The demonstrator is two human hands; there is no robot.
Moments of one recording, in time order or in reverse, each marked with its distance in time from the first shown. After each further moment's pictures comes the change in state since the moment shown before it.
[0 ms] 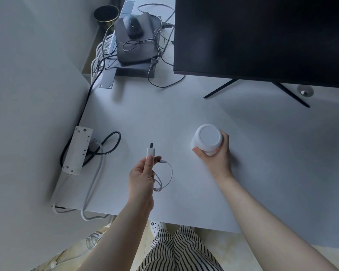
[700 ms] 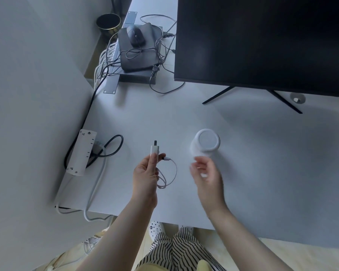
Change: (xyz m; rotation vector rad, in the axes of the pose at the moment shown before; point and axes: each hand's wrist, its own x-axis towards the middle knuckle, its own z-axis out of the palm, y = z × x) left_hand -0.011 0.018 0.008 -0.067 -0.068 0.007; right_hand -0.087 -0.070 -0.004 0.133 -0.092 0.175
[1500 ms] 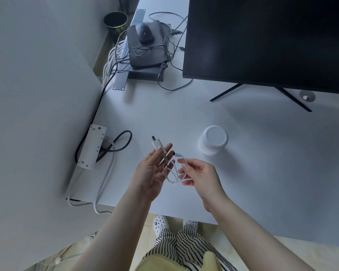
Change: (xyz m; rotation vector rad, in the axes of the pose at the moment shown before) left_hand 0.002 0.026 -0.017 -0.310 -0.198 -0.320; right_hand -0.006 -0.029 0.021 0.135 -0.281 0.302
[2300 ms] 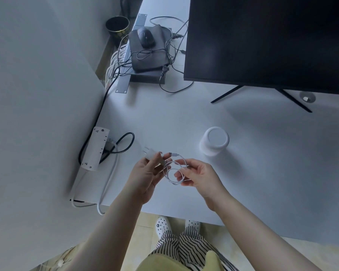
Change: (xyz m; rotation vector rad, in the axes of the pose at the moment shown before) left_hand -0.004 0.008 -0.016 0.149 -0.009 0.061; right_hand 0.000 -0.003 -0.002 0.001 -0.170 0.011
